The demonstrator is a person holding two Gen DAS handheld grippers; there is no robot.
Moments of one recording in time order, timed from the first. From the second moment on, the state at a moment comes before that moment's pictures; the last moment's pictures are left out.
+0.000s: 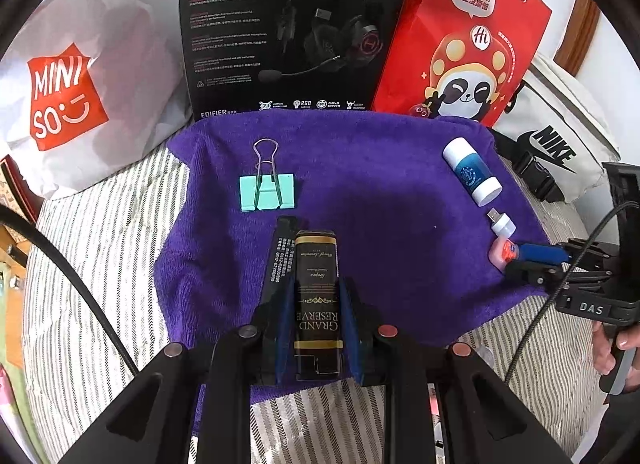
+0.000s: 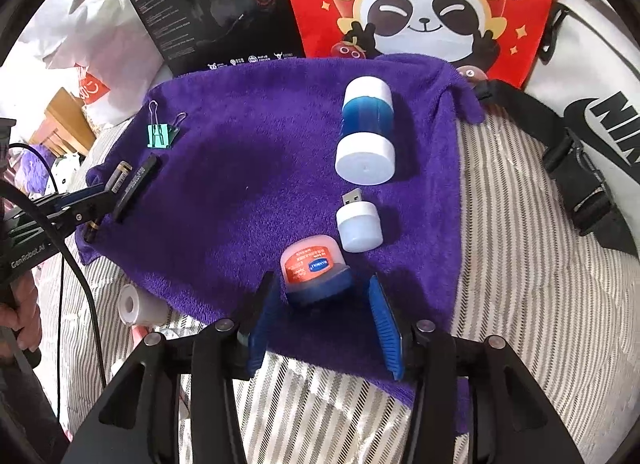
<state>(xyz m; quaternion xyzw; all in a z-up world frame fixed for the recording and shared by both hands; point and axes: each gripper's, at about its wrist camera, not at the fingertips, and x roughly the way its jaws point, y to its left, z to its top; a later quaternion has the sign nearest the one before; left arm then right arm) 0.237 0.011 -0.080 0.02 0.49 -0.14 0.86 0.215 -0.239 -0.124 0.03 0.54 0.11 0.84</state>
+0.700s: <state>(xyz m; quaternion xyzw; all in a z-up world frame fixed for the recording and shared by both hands) 0.286 -0.019 -0.103 0.02 0.50 -0.14 0.85 0.174 -0.260 -0.095 0.07 0.50 0.10 0.86</state>
